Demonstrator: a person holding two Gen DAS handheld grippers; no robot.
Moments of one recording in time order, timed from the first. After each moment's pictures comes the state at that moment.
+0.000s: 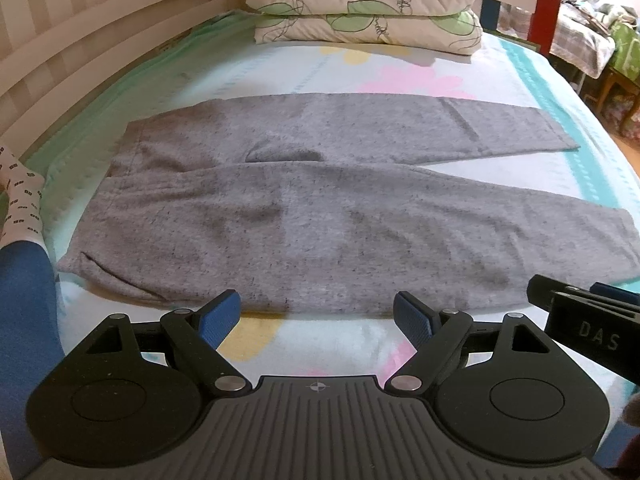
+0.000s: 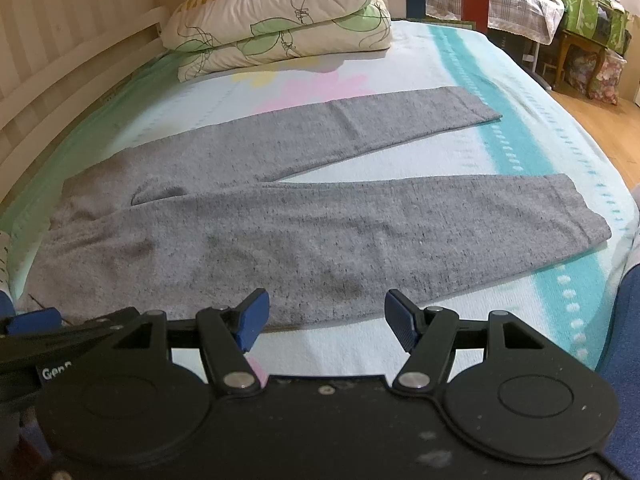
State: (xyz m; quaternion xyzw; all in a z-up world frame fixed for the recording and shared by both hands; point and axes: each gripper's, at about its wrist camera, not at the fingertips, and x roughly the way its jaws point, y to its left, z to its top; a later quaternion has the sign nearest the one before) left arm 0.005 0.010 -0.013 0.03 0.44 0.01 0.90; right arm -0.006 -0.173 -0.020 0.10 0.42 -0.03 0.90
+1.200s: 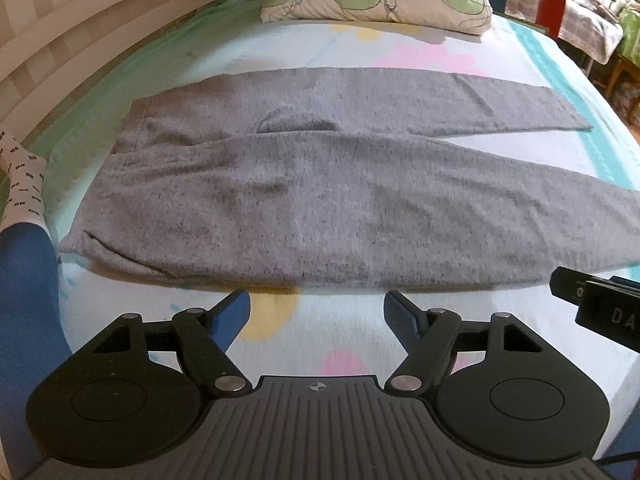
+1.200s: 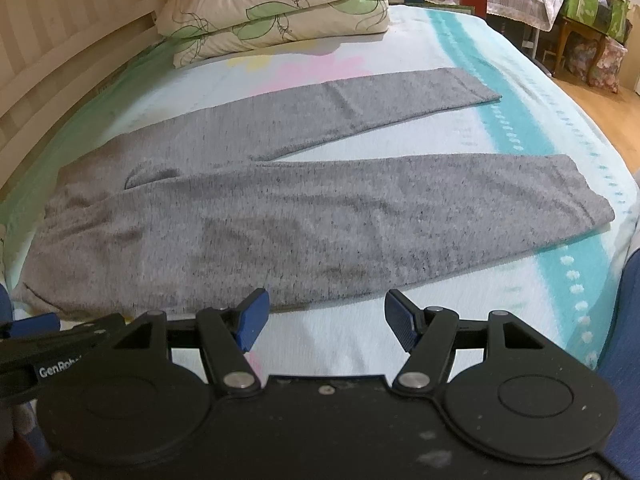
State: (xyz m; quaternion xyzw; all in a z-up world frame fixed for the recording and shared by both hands) left arm 0.004 0.023 -0.032 0.04 0.47 0.01 0.88; right arm -0.005 -0.173 -0.031 0.10 0.45 -0.03 0.89
